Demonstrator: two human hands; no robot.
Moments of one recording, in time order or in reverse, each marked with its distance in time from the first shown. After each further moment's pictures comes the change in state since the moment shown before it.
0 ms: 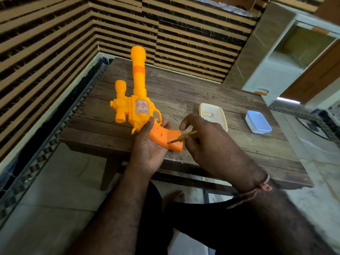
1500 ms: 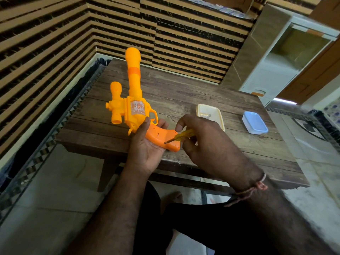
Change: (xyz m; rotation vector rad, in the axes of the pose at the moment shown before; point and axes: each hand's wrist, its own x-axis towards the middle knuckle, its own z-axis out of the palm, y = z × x) left_hand 0.004 -0.001 -0.002 0.024 -0.039 0.019; right_hand 0.000 0.000 -0.004 -0.011 -0.014 -0.042
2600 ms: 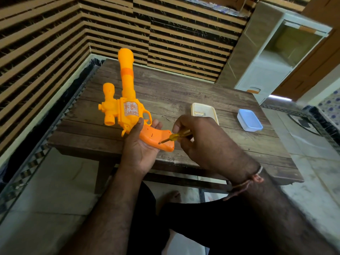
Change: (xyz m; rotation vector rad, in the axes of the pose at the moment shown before) left_hand -0.005 0.003 0.007 -0.009 0.052 -0.019; right_hand 0.004 0.003 -0.008 -0.010 -0.042 0.050
